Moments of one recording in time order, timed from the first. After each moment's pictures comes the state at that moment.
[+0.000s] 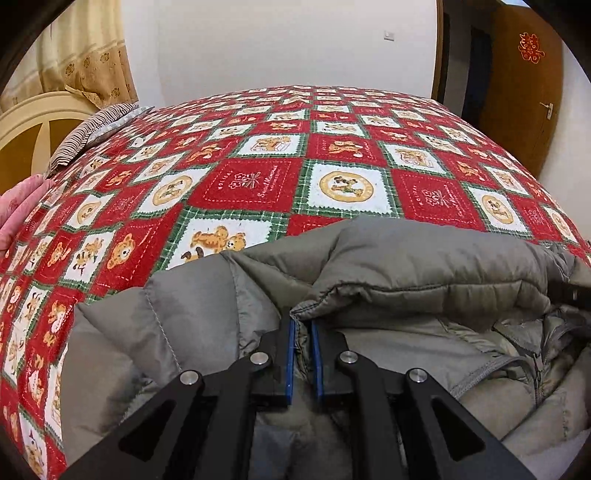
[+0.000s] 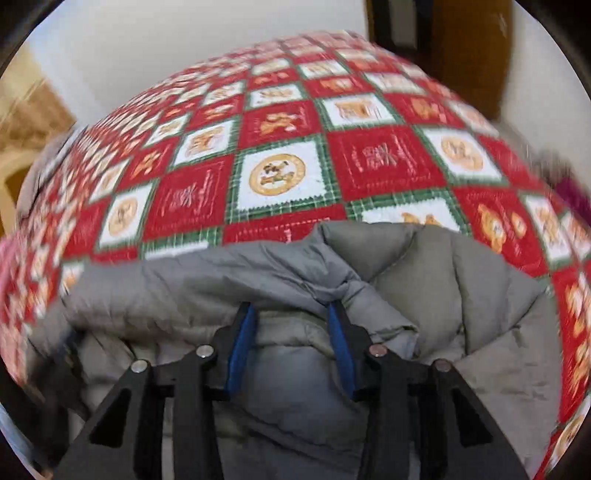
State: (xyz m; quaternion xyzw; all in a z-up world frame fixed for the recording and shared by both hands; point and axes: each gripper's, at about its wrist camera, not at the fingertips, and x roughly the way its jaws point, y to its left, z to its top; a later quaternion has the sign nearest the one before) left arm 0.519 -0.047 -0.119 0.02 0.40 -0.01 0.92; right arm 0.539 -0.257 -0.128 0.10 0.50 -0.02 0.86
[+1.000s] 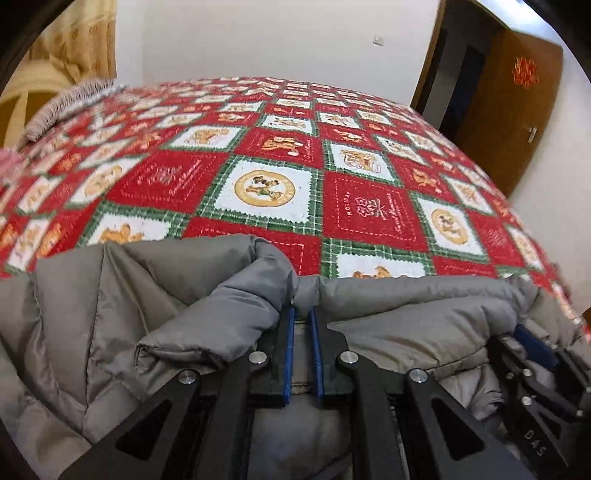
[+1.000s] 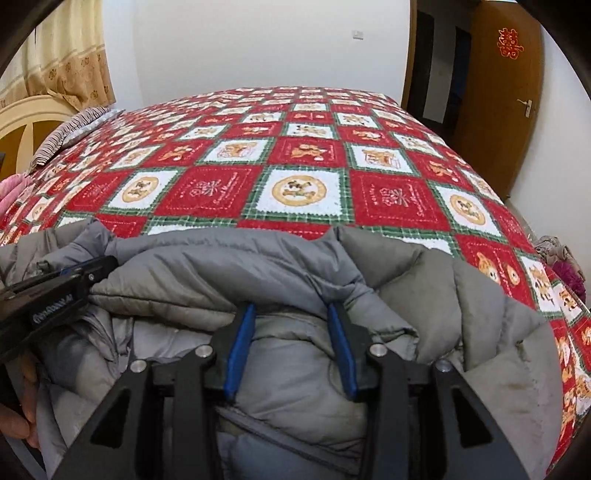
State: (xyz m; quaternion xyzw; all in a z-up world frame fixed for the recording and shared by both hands) left arm 0.540 -0.103 -0.124 -0.04 0.42 -0.06 0.91; right arm 0.516 -0.246 -0.142 0.00 0.42 0.00 0.91
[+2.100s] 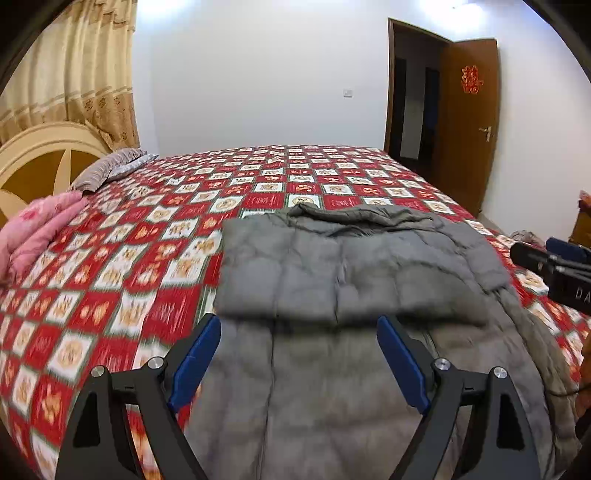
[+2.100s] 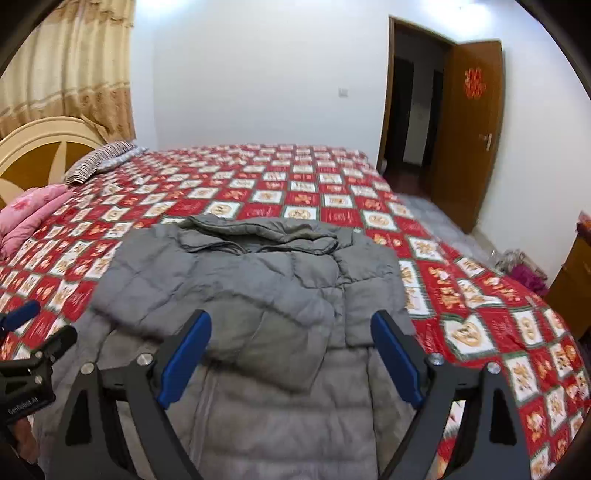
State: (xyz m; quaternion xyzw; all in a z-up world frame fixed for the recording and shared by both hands) left arm 0.214 0.026 -0.025 0.02 0.30 -0.09 0.95; right arm 0.240 -0.161 -0.014 -0.01 0.31 -0.02 0.95
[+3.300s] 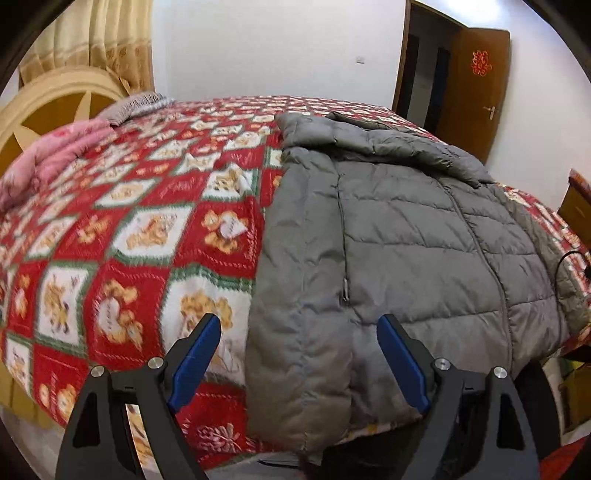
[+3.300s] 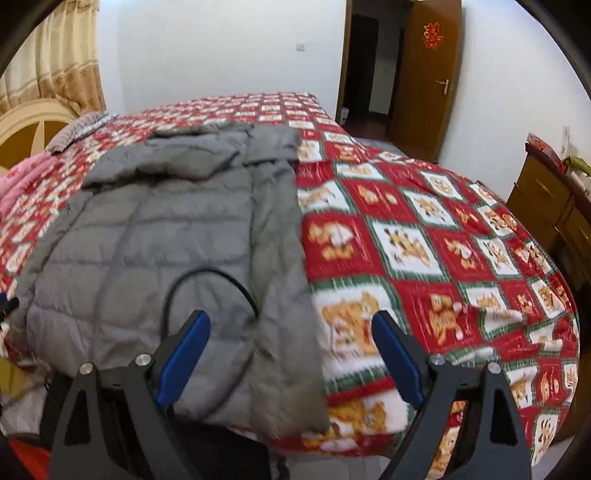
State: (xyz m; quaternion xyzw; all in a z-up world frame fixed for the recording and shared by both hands) left arm 0.070 0.128 -0.115 -0.01 0.38 -0.09 0.92; right arm 0.048 -0.252 -0.086 0.01 0.40 -0.07 0.91
